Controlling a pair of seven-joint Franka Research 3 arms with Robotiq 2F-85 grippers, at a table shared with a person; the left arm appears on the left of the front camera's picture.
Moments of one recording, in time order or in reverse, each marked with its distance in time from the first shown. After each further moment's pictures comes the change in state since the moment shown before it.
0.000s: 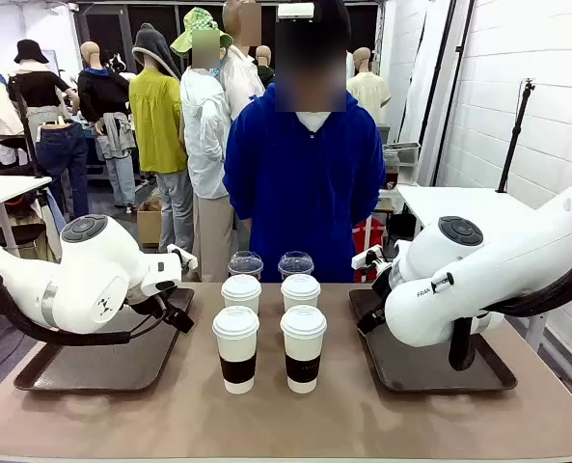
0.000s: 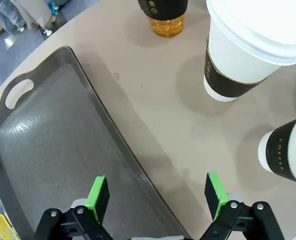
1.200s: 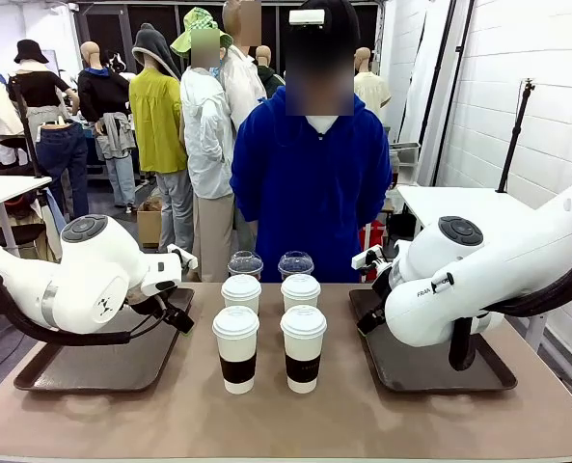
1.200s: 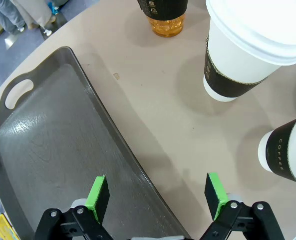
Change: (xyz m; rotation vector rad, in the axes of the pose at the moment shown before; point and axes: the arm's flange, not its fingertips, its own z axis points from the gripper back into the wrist) left arm 0.000 0.000 0.000 0.000 0.000 -0.001; right arm 0.000 0.000 0.000 0.000 0.000 0.000
